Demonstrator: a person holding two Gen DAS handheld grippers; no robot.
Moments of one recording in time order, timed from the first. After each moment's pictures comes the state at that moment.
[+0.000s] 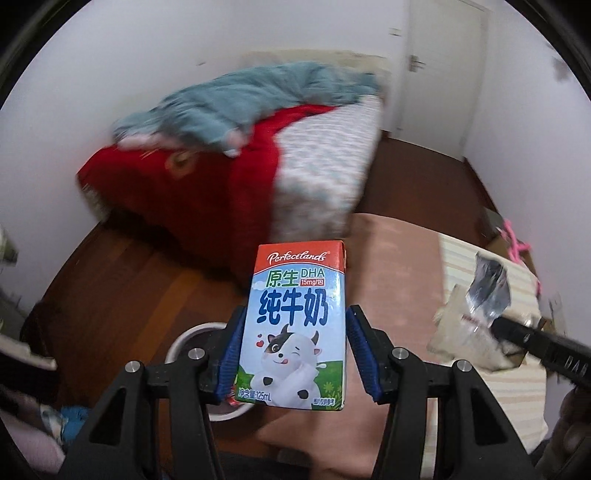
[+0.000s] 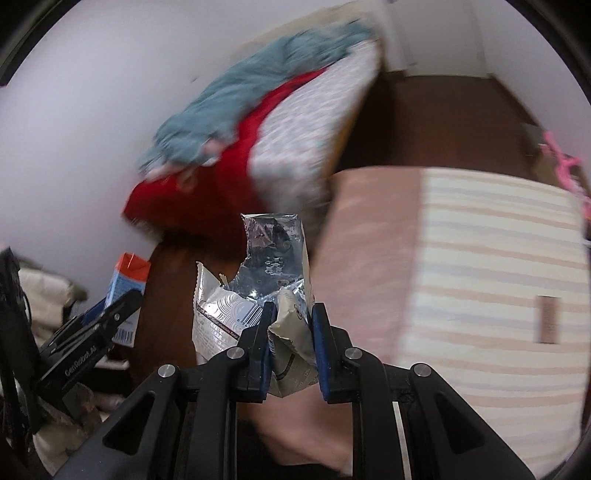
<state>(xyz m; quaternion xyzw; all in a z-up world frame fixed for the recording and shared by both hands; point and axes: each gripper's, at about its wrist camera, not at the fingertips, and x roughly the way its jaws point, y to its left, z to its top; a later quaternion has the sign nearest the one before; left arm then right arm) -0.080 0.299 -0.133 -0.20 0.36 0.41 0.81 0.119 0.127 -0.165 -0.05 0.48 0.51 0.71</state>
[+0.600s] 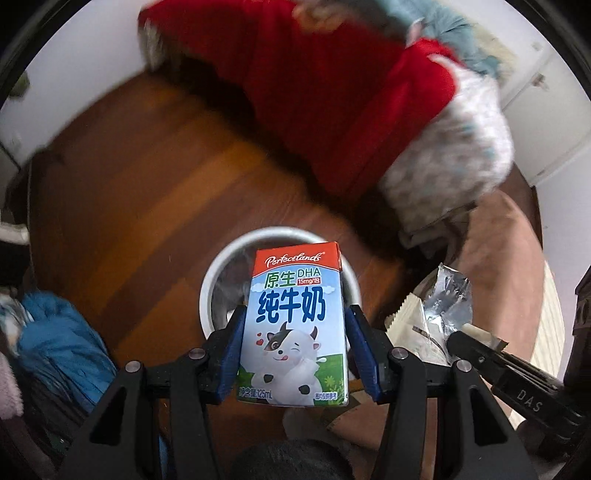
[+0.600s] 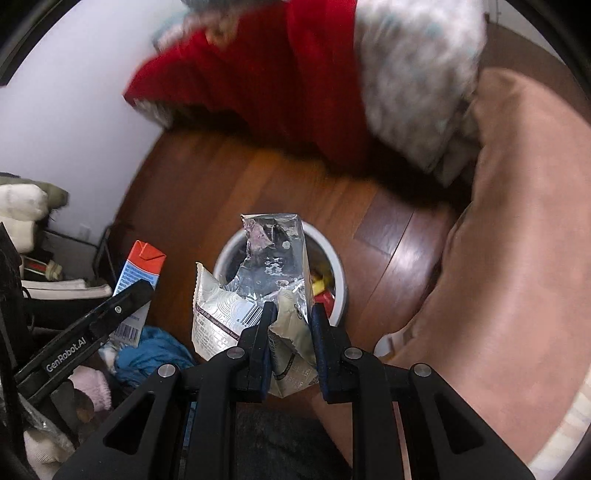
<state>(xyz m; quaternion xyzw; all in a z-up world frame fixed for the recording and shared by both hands) -0.201 0.468 -0.326 -0.44 0.42 0.43 0.67 -0.022 0.382 -0.351 -0.21 0.59 0.51 0.59</state>
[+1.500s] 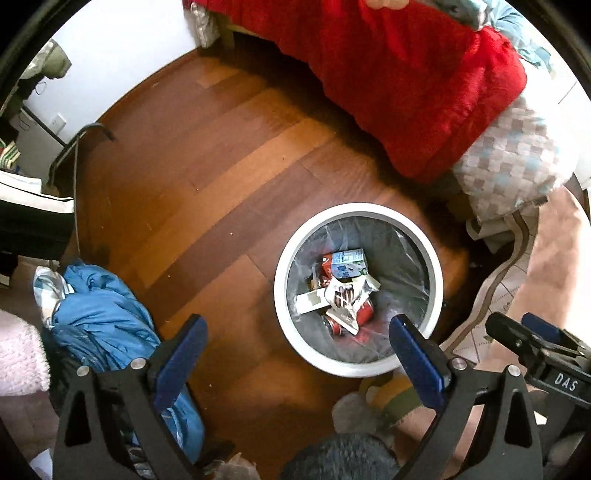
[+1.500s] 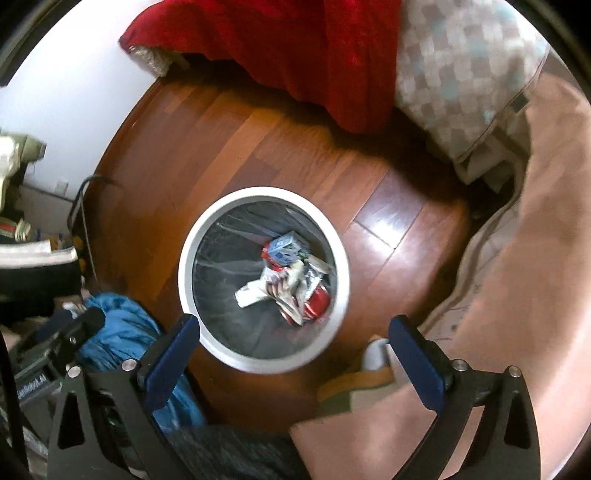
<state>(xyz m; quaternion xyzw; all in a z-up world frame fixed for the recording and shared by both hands) -0.245 0.451 -0.342 -0.41 0.47 0.51 0.60 -0.033 0.421 -0.406 -0.31 0.57 0.51 0.56</state>
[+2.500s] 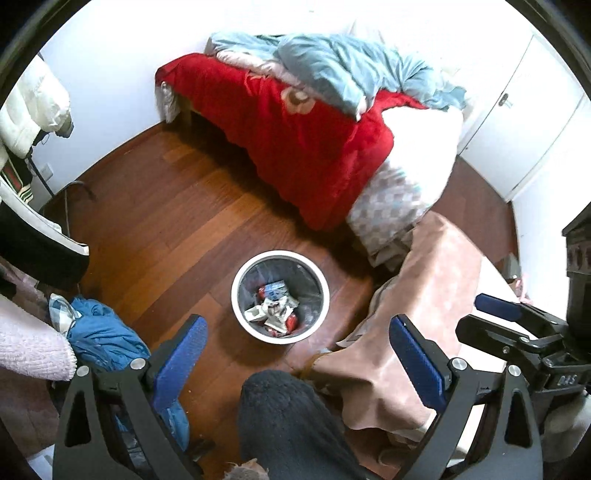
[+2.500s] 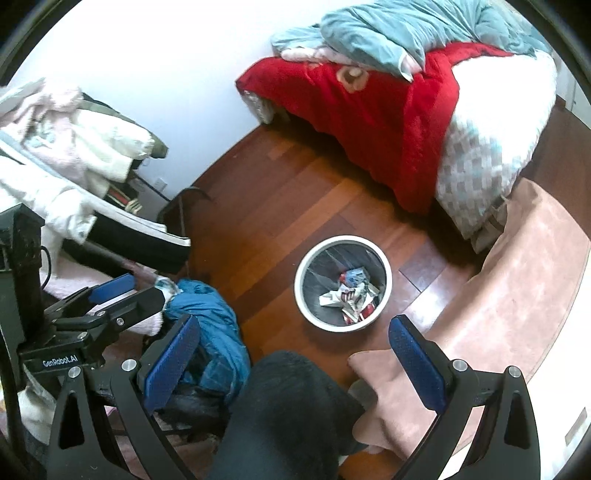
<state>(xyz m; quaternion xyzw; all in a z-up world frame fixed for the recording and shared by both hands) -0.261 0.324 -0.117 -0.37 0.35 0.46 0.73 -0.071 0.266 -0.121 -0.24 0.48 0.66 0.53</state>
